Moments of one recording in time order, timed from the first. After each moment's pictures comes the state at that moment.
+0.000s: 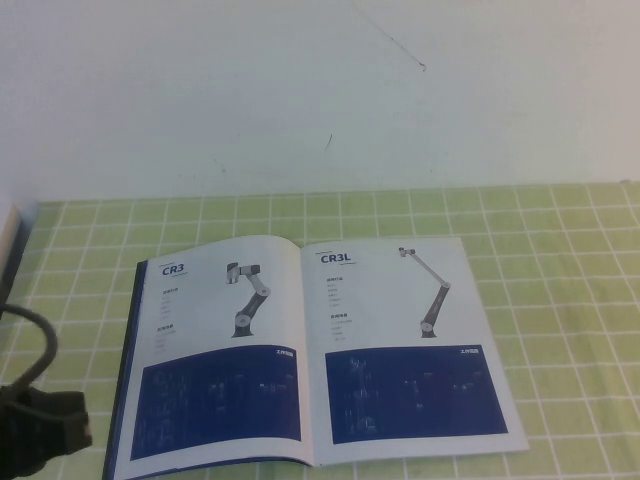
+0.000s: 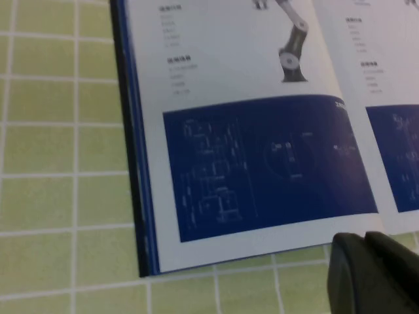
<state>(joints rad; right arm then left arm) -0.01 0.69 -0.57 0.26 0.57 -0.34 -0.03 0.75 -0.55 -0.47 0.69 0.16</state>
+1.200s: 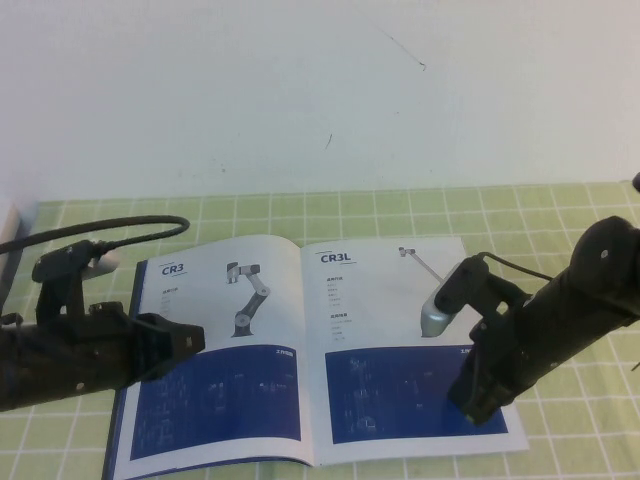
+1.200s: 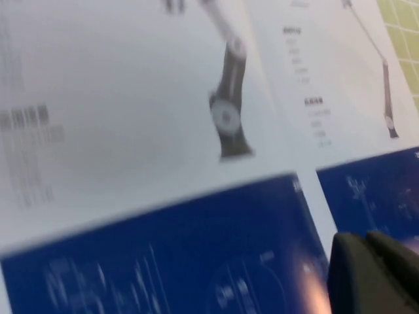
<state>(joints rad) 0.39 1.89 -1.03 0.65 0.63 -1.06 -0.03 1.46 -0.60 -1.57 0.61 1.28</state>
